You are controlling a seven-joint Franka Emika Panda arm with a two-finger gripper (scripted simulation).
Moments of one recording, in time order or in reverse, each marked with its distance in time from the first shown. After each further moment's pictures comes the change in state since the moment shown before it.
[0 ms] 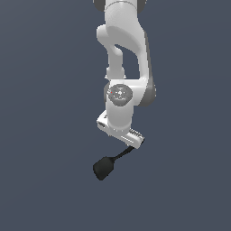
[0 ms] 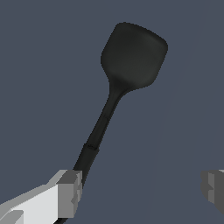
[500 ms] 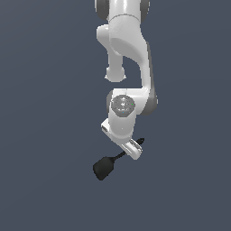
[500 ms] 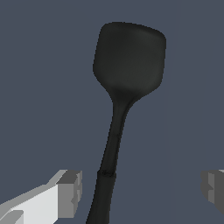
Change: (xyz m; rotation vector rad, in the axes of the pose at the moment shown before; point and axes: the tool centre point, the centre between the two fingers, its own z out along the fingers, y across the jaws) arm 0.016 -0.017 0.025 0.006 0.015 0.241
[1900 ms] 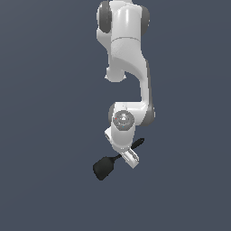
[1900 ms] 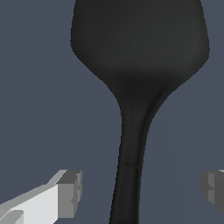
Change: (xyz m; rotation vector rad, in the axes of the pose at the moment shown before) arm 0.004 -0.009 0.061 0.003 0.008 0.127
